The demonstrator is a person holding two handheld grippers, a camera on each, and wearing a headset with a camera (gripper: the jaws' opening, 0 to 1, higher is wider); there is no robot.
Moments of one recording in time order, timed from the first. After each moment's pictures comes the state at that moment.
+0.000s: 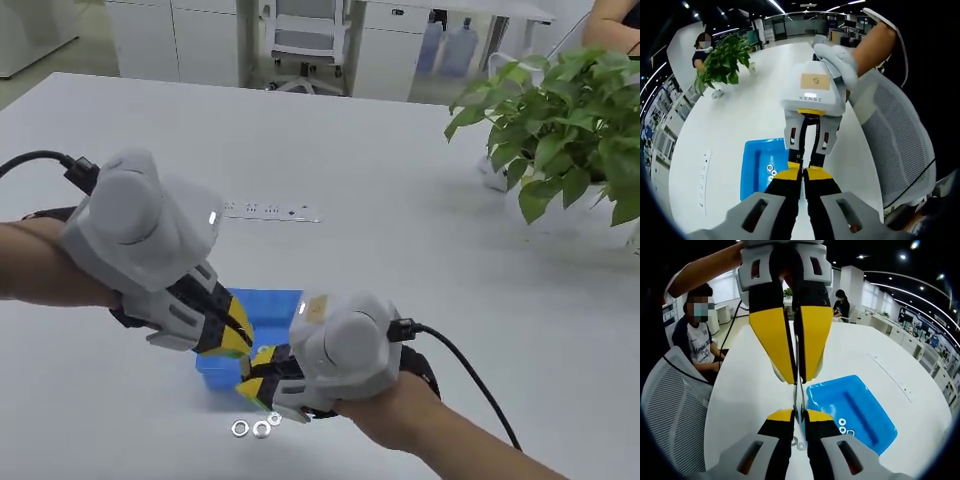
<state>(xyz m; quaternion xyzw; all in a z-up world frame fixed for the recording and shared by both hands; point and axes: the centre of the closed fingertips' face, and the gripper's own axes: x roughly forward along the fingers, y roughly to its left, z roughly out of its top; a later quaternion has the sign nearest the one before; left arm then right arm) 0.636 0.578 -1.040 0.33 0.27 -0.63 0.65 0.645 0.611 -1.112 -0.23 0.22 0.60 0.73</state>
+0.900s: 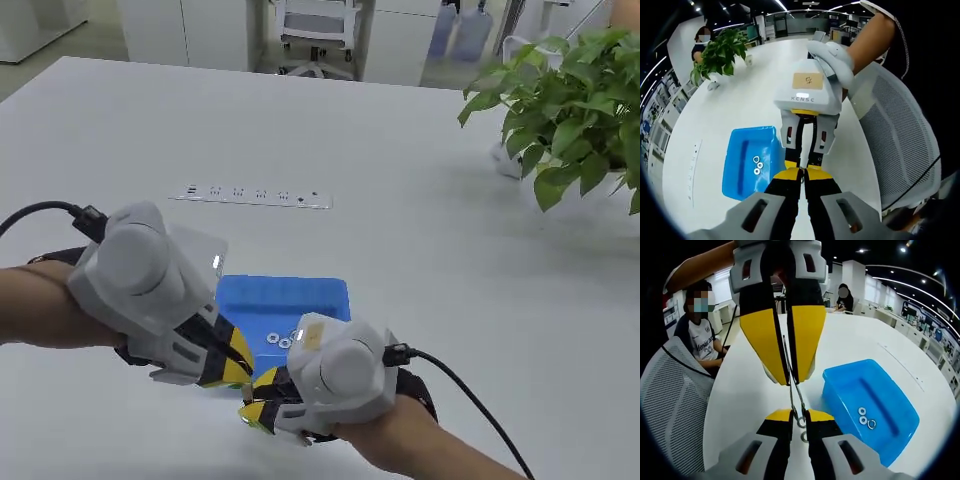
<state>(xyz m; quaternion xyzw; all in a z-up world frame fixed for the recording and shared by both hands) 0.620 0.584 -1.077 0.32 0.29 -0.63 0.65 0.628 0.614 -1.149 -0.22 0.24 0.61 0.72</state>
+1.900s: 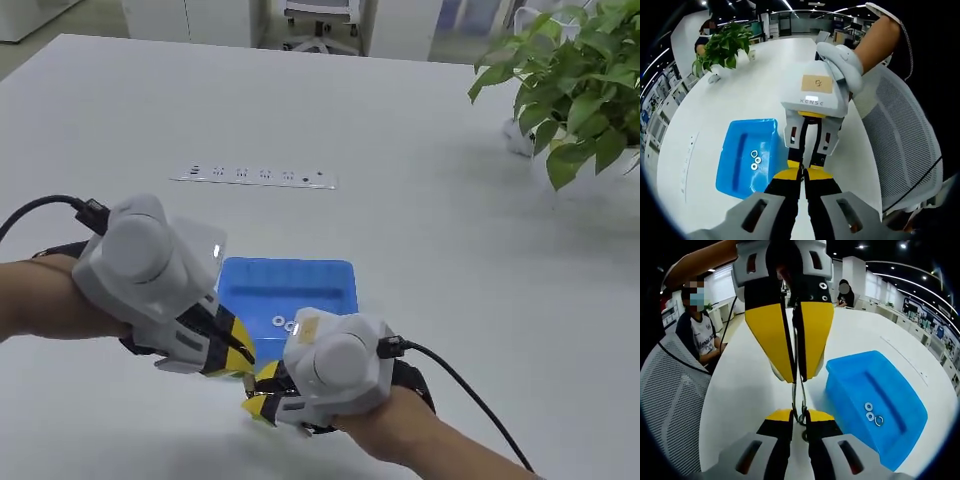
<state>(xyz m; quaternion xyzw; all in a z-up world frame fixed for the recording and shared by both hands) 0.626 0.588 -1.091 0.30 0.31 -0.62 0.65 0.627 0.616 -1.165 -0.22 0.26 0.61 0.71</state>
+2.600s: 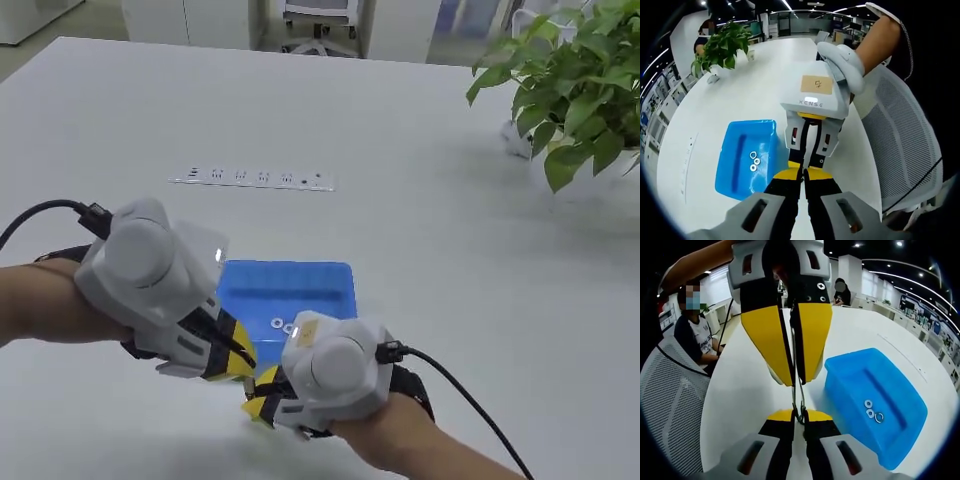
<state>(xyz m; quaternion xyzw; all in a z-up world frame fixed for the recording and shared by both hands) 0.624 0.585 -1.091 0.30 0.31 -0.63 0.65 0.627 0.615 -1.165 -0.22 0.27 0.60 0.72</state>
